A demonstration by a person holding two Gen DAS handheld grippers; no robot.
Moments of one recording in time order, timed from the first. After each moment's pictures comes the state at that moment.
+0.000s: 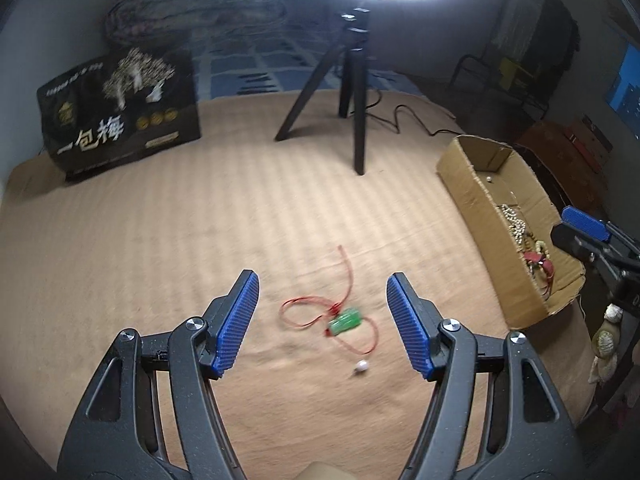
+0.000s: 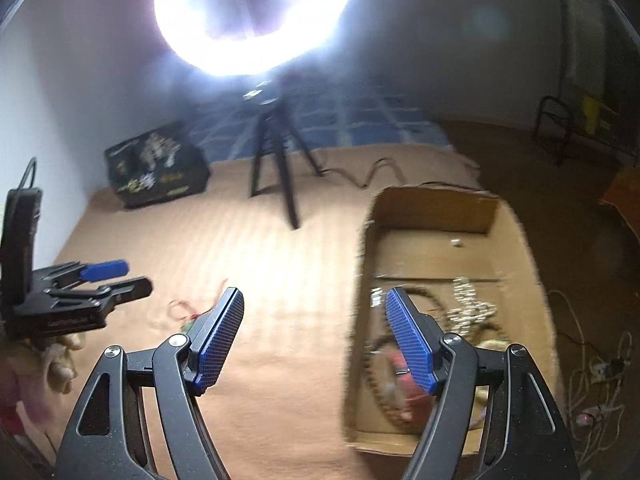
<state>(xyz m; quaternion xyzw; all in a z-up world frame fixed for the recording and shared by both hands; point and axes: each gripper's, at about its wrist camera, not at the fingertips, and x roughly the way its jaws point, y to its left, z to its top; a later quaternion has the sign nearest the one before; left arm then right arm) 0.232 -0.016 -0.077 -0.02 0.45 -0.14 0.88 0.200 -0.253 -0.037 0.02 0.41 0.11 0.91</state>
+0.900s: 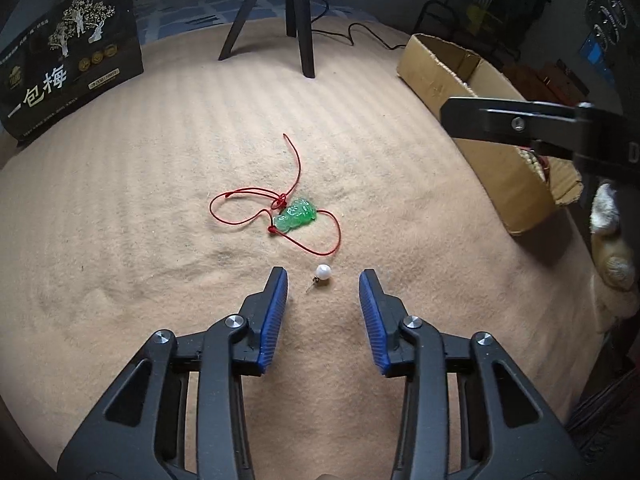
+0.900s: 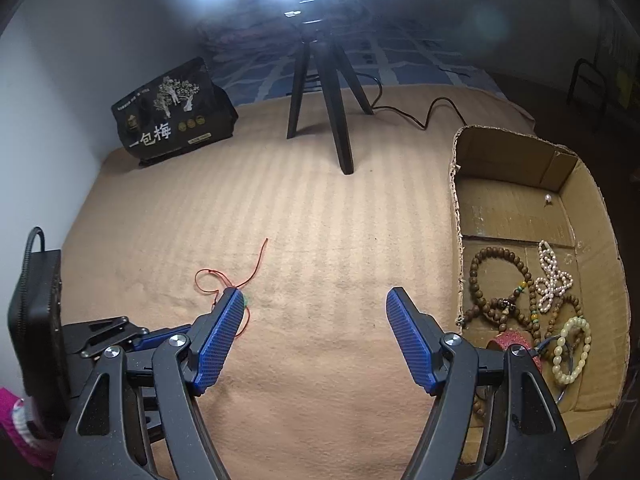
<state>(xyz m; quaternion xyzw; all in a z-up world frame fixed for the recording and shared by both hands) 0.194 -0.049 -0.140 0.03 0.51 -0.20 0.83 0.224 -0.209 -0.075 0.04 0.49 0.14 0.86</state>
